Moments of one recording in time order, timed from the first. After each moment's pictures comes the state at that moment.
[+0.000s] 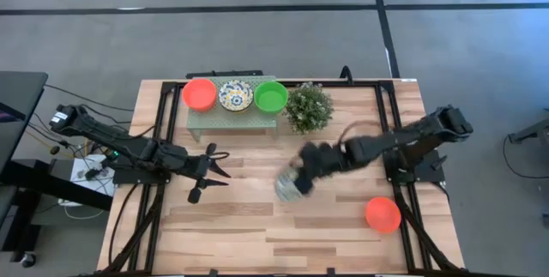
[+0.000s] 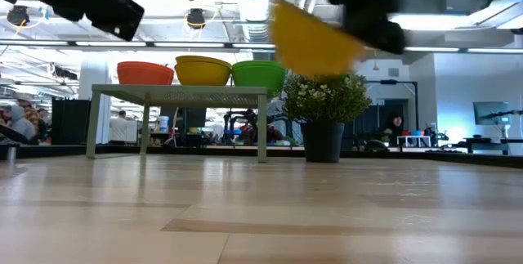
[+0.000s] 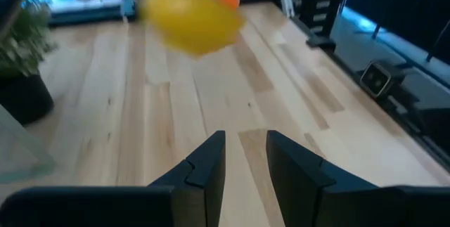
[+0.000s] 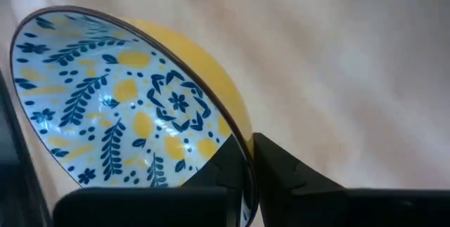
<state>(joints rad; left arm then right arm) -0.36 0.81 0.40 0.03 -0.10 0.03 0.26 1.51 1.12 -0.57 0.22 0.88</state>
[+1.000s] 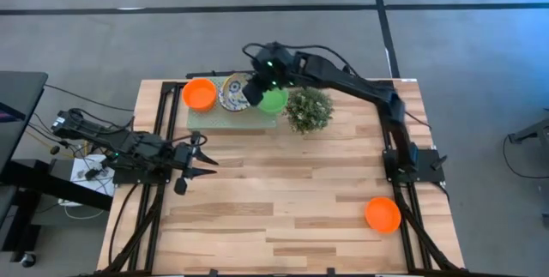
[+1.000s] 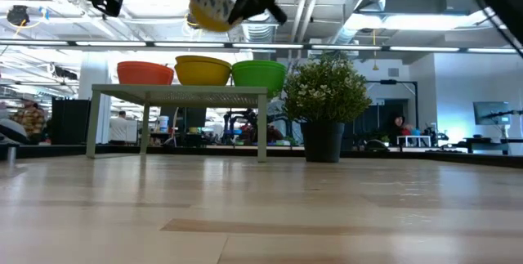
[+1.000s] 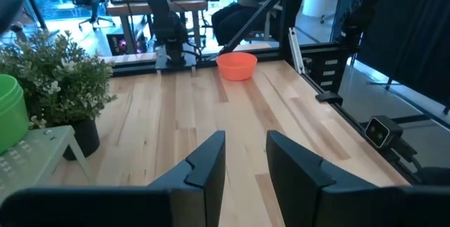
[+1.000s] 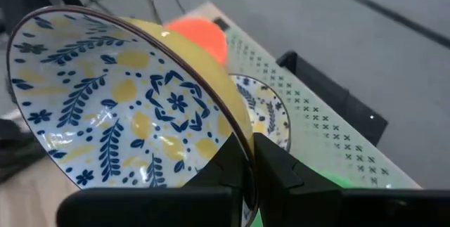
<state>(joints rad) -0.36 0.50 0.40 -0.07 -0.17 0.04 -0.30 2.06 2.25 -0.82 0.11 0.30</state>
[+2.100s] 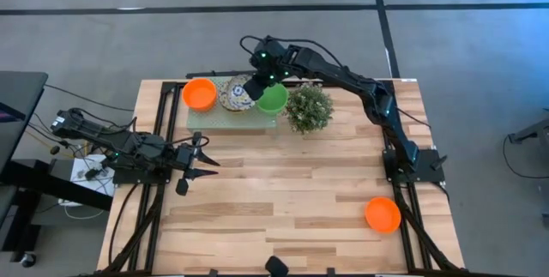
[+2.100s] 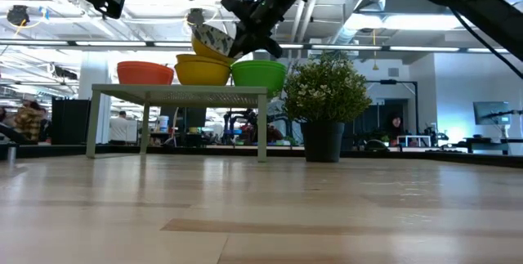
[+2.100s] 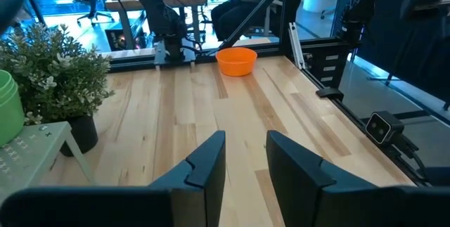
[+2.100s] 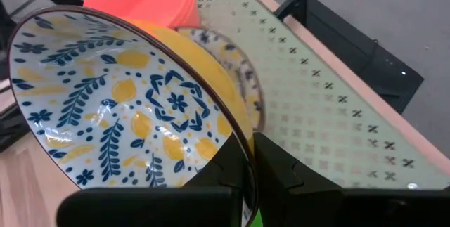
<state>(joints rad) -0.36 0.53 0.40 -0.07 -0.17 0.04 -0.43 2.21 2.33 -0.90 -0.11 0.28</state>
